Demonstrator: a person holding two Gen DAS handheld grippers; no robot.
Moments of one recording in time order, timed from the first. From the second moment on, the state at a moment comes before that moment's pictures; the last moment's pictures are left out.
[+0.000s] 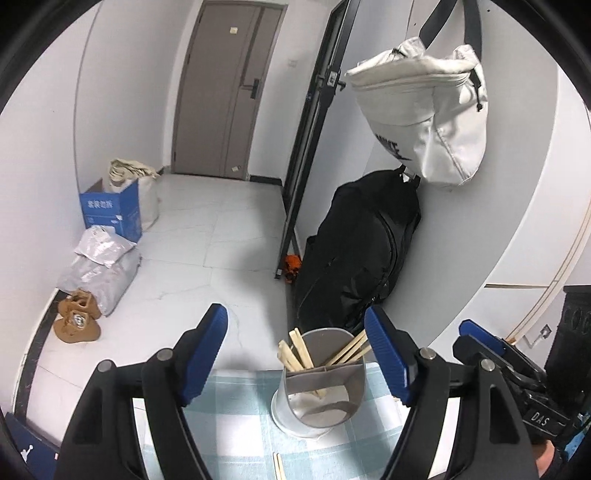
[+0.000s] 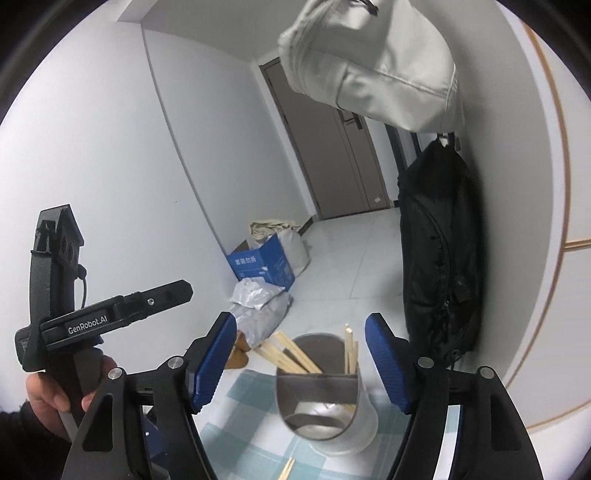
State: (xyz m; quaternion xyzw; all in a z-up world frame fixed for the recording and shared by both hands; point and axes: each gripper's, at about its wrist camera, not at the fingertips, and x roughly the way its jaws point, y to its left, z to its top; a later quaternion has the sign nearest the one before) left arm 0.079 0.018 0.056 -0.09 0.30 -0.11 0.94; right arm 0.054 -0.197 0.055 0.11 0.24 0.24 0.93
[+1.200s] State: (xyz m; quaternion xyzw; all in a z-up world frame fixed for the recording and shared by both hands) left arm -0.010 0.039 -0.044 -0.06 0.29 -0.02 0.96; right arm -0.040 -0.162 -0.040 0.06 0.30 0.23 0.92
